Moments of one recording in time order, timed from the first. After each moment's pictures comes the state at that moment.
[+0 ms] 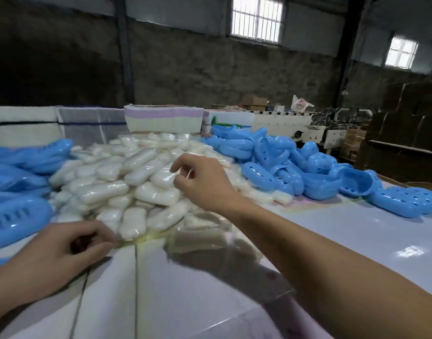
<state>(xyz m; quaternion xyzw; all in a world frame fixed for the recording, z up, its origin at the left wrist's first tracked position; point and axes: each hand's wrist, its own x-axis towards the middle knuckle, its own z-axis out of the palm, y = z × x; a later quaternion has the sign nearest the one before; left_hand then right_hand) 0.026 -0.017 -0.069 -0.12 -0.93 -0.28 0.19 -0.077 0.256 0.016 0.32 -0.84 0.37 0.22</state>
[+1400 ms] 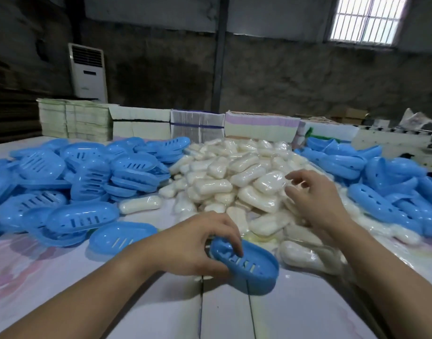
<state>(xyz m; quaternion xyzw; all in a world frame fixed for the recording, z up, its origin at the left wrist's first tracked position) 0.057 0.028 -0.026 -0.22 -0.92 -0.31 0.08 -0.105 0.259 0.000 0.23 -0.87 0.37 0.23</state>
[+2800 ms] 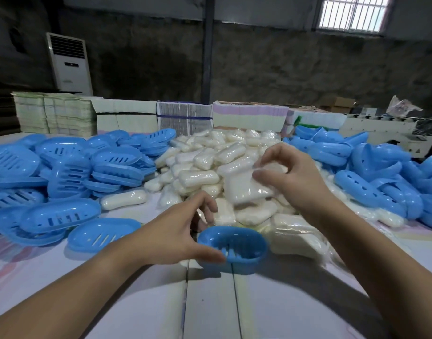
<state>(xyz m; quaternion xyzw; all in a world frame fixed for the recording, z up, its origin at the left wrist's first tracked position) 0.054 0.030 -0.032 -0.10 -0.90 -0.42 0.07 -0.058 0.242 0.022 0.35 -0.72 0.59 0.12</state>
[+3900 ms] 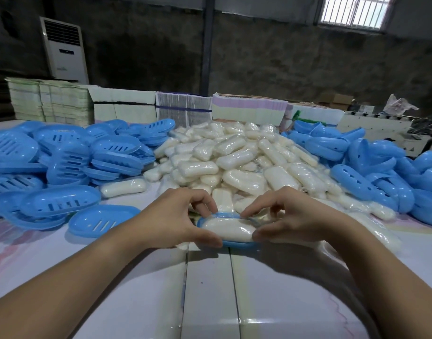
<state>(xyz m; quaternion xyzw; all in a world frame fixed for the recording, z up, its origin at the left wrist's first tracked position) 0.053 0.027 -0.031 -0.05 -0.92 -0.38 0.10 -0.039 0.268 0.006 0.47 -0.85 0.25 -0.05</state>
